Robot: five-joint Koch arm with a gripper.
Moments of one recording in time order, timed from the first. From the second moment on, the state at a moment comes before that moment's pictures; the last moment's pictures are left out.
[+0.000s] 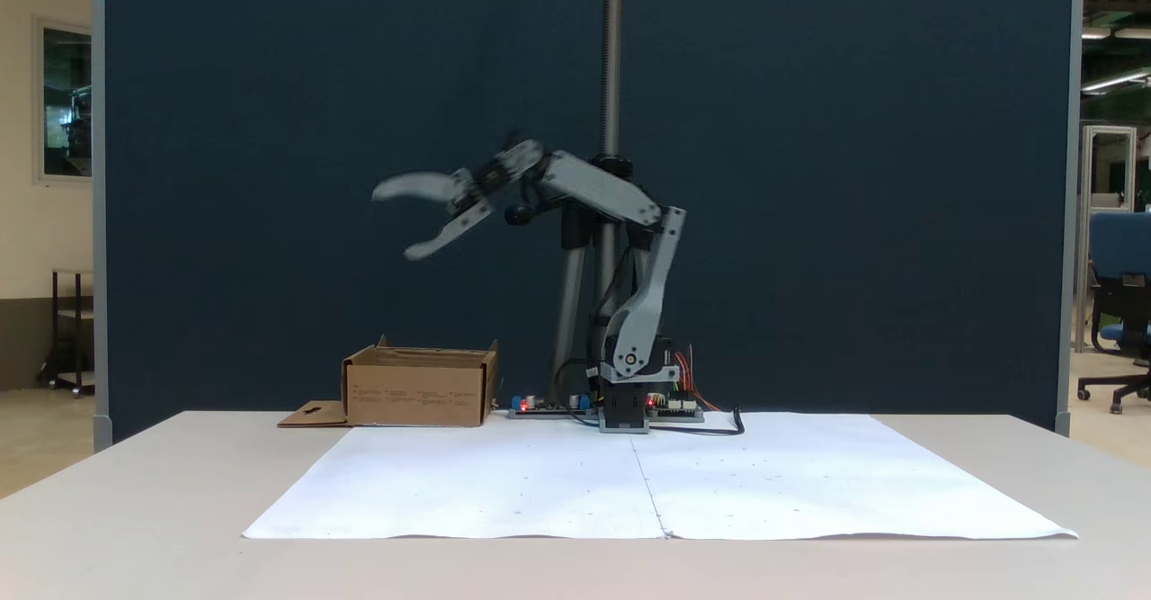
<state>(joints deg) 76.4 106.4 79.5 30.3 -1.8</state>
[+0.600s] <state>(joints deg) 4.6 119.0 100.4 29.0 4.9</state>
